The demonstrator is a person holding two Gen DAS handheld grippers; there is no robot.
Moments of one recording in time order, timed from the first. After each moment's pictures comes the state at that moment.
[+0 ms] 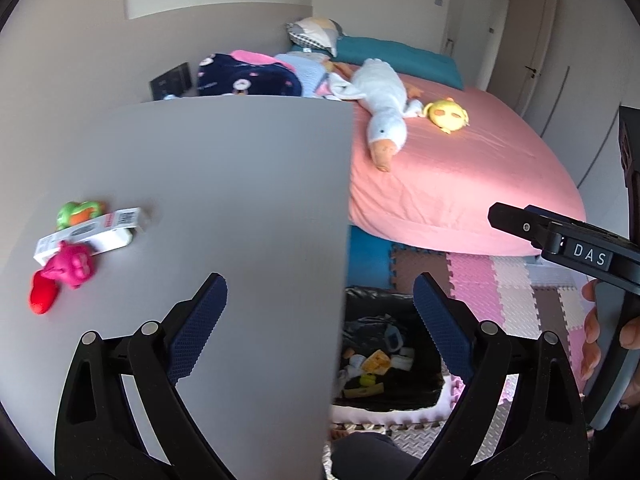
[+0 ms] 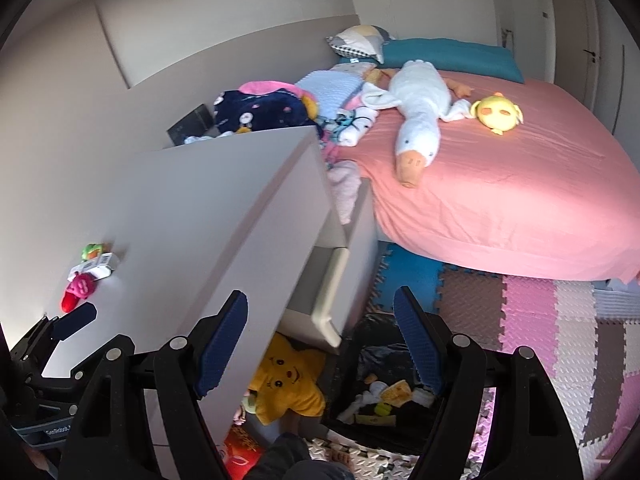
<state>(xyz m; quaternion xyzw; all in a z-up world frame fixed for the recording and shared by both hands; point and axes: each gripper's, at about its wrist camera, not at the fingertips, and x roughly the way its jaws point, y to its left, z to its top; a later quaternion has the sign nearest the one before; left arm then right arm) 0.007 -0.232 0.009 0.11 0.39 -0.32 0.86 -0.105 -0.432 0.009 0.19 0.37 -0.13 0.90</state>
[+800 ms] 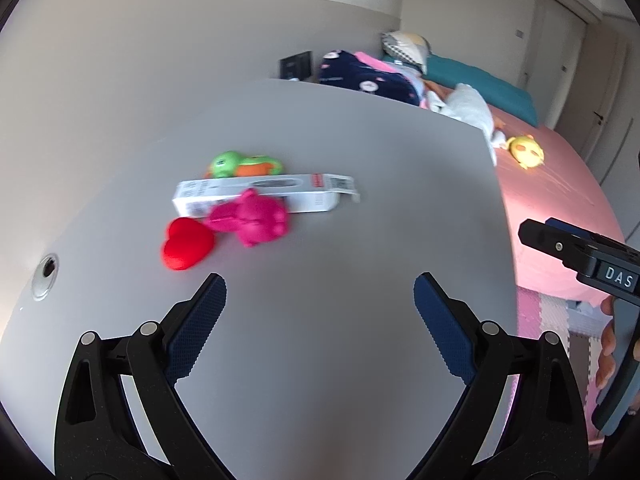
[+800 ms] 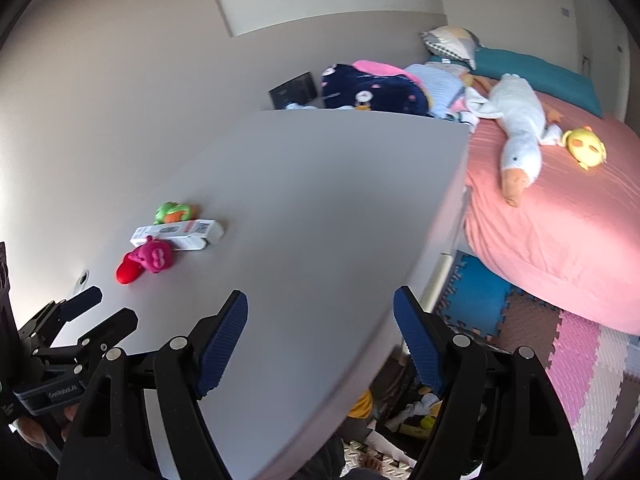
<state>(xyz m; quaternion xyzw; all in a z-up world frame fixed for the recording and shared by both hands) 0.052 -0.085 0.007 0.06 0.39 -0.19 0.90 -0.028 -0.308 0.012 0.14 0.39 -0.01 0.91</state>
